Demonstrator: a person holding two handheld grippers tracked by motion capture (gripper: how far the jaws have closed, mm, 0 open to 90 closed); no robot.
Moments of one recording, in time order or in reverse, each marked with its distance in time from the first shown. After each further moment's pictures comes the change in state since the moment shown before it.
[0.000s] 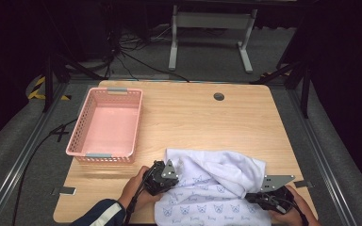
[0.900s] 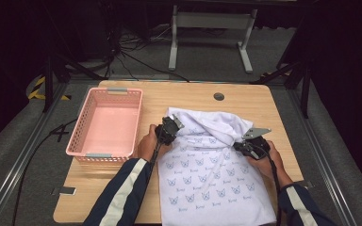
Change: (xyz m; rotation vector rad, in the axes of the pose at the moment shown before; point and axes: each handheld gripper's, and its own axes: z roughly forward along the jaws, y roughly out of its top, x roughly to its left) left arm 0.125 0.068 0.065 0.071 0.425 -0.129; right arm -0.120 0.079 0.059 -0.054 -0.280 0.069
